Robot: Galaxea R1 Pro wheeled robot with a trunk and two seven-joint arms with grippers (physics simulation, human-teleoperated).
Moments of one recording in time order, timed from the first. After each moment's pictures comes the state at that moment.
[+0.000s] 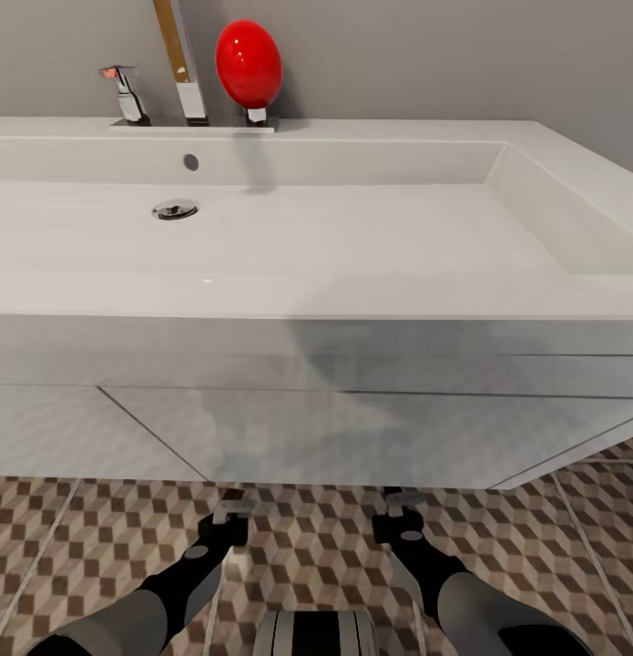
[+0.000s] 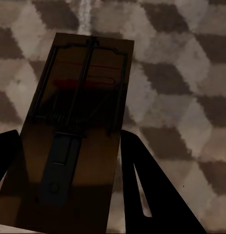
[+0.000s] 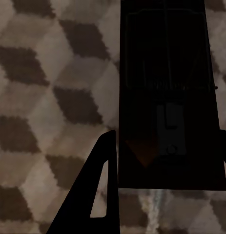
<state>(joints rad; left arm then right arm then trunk) -0.68 -0.03 -0.44 -0.19 0.41 -0.18 0.10 -0.73 0.13 0.01 -0.15 0.12 -0.04 -0.18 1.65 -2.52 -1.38</state>
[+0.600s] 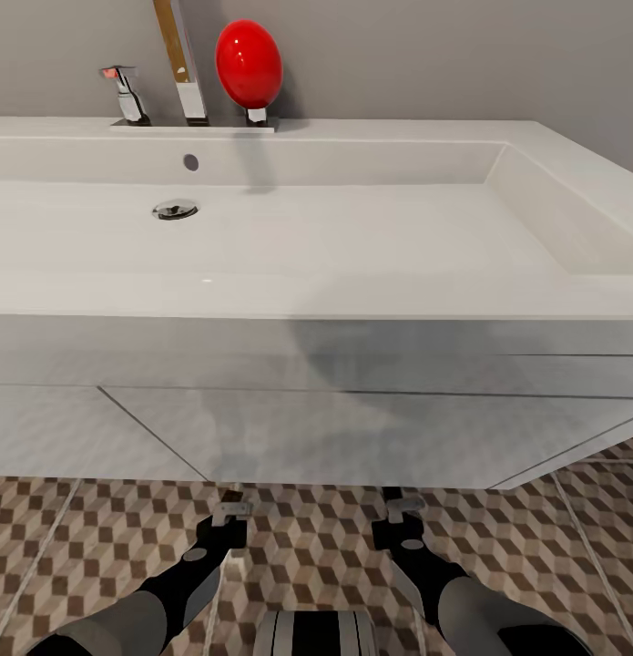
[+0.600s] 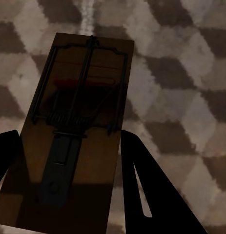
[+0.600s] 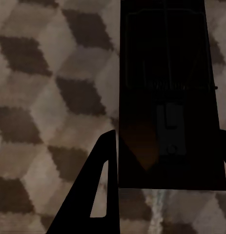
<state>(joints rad) -0.68 -0.03 -0.44 -0.17 0.41 -0.19 0.10 -0.73 0.13 0.02 -0.10 0.12 -0.10 -0.18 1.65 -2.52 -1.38</state>
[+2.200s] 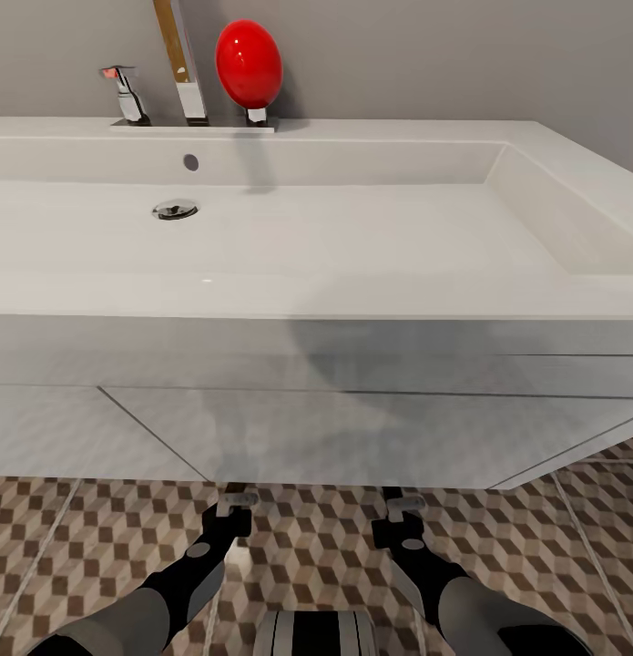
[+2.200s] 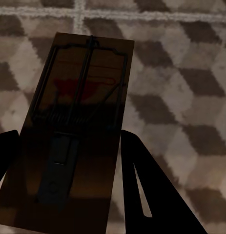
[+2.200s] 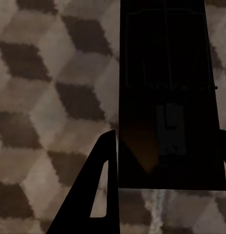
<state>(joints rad) -0.68 -0.04 -0.44 -0.21 0.41 -0.25 0.10 -0.73 0.13 0.01 -0.10 0.12 -0.11 -0.18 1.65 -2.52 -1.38</state>
